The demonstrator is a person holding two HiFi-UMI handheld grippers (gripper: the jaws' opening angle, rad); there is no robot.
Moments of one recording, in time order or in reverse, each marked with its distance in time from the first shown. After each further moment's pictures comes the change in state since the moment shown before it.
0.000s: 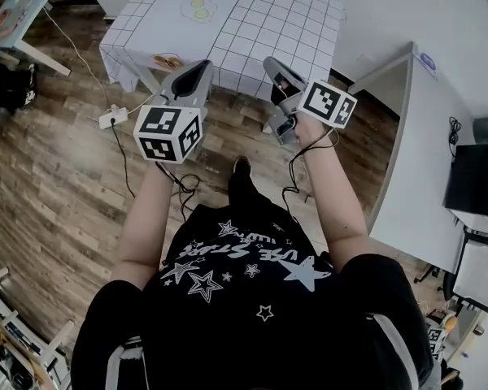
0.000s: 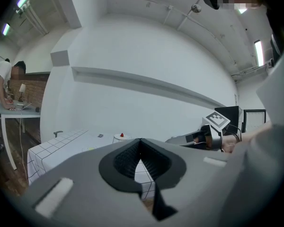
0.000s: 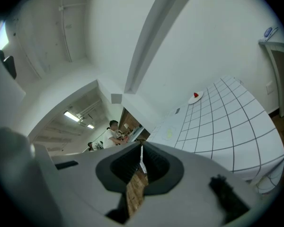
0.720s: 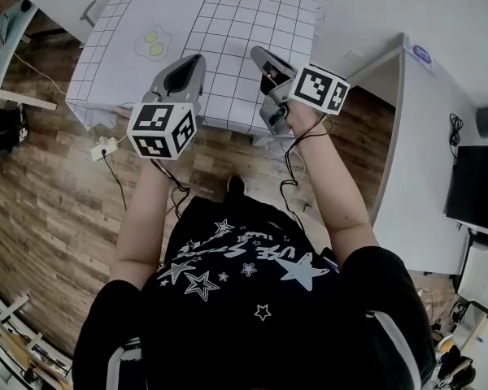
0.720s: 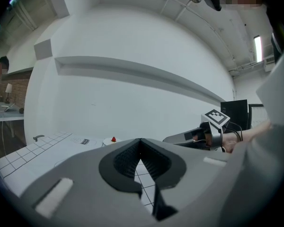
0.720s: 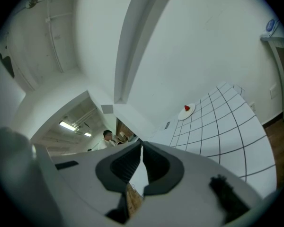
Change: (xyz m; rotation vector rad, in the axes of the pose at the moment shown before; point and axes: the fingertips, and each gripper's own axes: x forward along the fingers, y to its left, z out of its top) left arm 0.172 -0.006 0.014 0.043 0.029 -0.059; right arm 0.033 -0.111 0.112 0.052 -0.057 -0.015
